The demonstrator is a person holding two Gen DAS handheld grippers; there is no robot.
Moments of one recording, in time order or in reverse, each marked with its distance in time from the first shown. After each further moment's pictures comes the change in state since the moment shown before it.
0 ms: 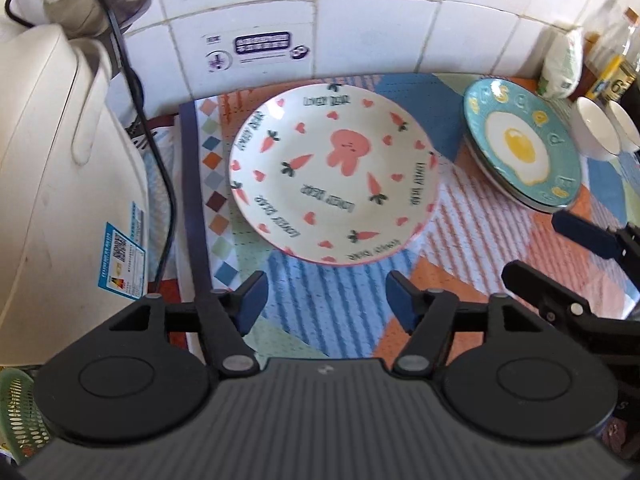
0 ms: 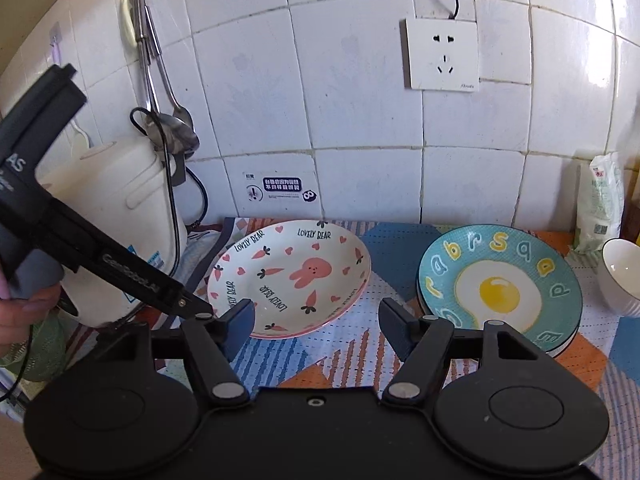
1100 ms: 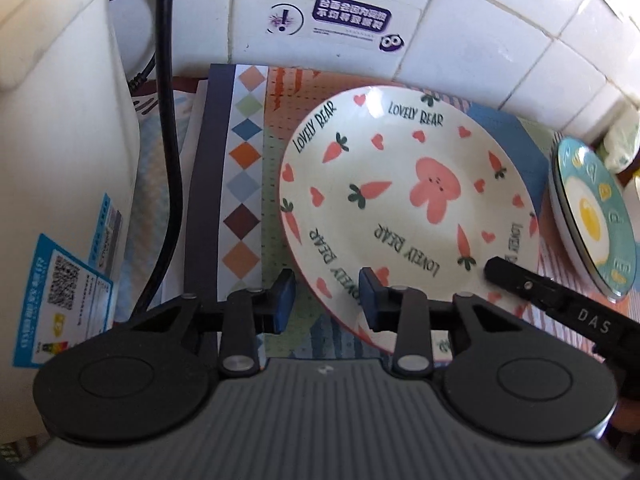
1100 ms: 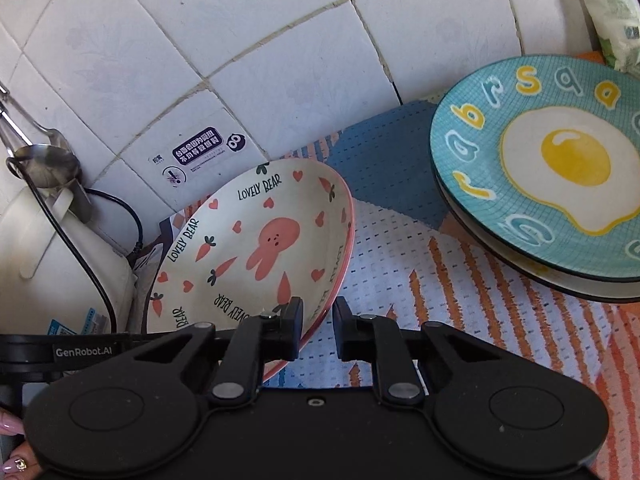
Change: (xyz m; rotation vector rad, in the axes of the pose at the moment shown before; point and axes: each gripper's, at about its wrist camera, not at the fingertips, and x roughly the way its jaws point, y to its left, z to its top) left arm 0.096 0.063 0.014 -0.202 -0.071 -0.063; right arm 0.145 -0.049 -0.016 0.462 0.156 0.061
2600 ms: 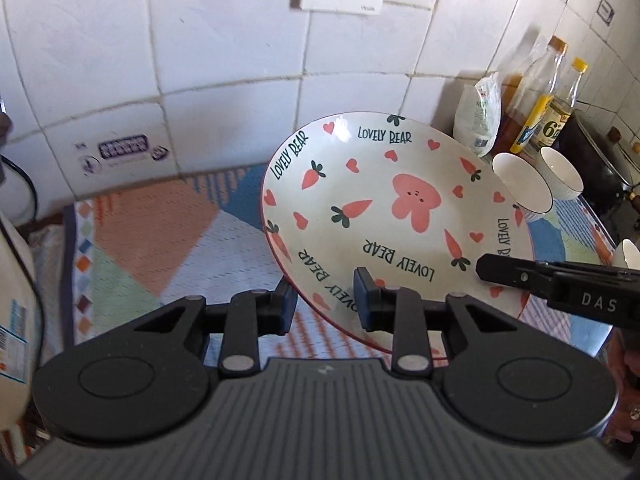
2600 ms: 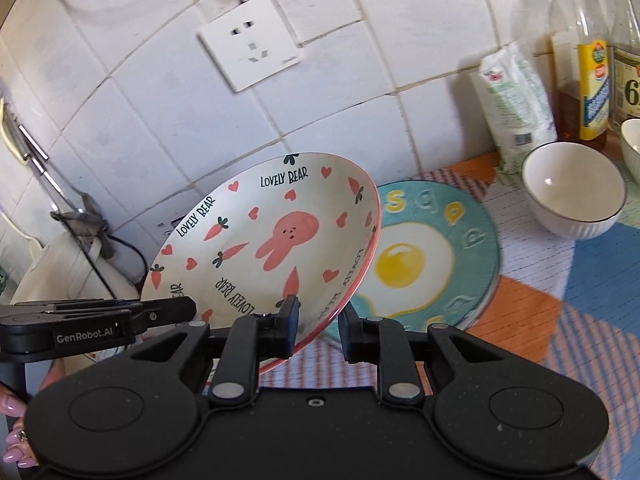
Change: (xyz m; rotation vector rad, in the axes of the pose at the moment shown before) left arm -0.071 -0.192 -0.011 0.269 -0.134 -0.091; right arm -0.169 -0.085 0.059 -0.097 -0.083 -0.026
